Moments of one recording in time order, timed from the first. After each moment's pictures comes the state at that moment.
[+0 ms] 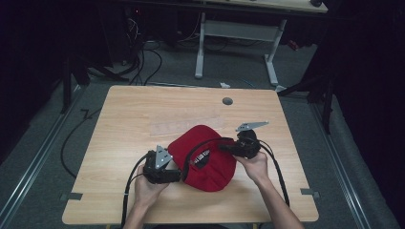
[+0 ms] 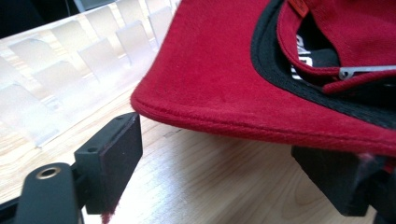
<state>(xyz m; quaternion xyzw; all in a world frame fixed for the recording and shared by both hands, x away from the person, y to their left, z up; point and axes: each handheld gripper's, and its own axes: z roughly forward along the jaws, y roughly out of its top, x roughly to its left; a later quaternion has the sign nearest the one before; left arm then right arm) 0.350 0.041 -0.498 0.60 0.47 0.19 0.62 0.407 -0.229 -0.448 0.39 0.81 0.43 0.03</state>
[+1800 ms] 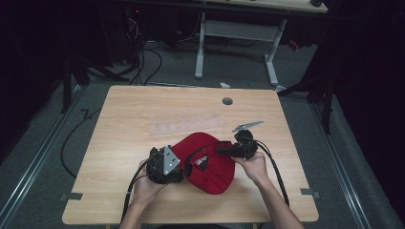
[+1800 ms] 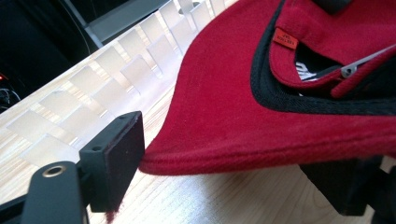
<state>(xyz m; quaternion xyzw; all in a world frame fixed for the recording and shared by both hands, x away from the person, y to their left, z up) 0.343 0.028 -0.494 0.65 0.38 0.25 0.60 0.415 -0.227 -0.459 0.40 0.82 0.41 -0.03</state>
